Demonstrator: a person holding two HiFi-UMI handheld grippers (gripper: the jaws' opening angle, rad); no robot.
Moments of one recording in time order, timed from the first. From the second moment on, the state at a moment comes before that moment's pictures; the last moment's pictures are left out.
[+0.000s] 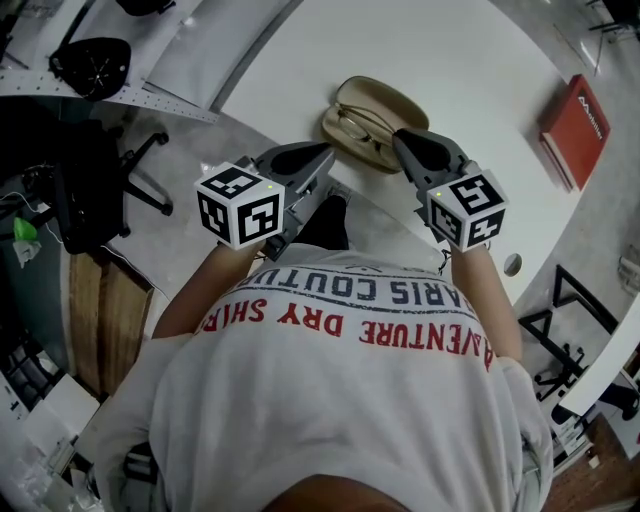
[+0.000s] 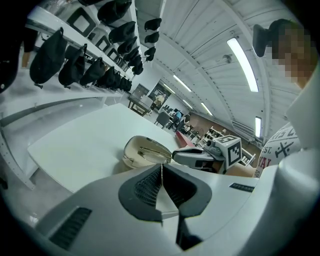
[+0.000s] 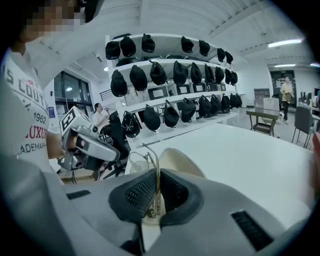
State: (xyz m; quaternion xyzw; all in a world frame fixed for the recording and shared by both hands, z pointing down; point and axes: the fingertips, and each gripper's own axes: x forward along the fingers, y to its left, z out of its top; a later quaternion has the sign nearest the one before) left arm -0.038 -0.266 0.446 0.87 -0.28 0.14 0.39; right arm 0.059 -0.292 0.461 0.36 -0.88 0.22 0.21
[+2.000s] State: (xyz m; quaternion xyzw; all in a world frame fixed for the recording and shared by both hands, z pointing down) left arm -0.016 -0.213 0.380 0.90 -0.27 0.08 0.33; right arm 0.061 -0.212 0.346 0.34 -0.93 0.14 0.07
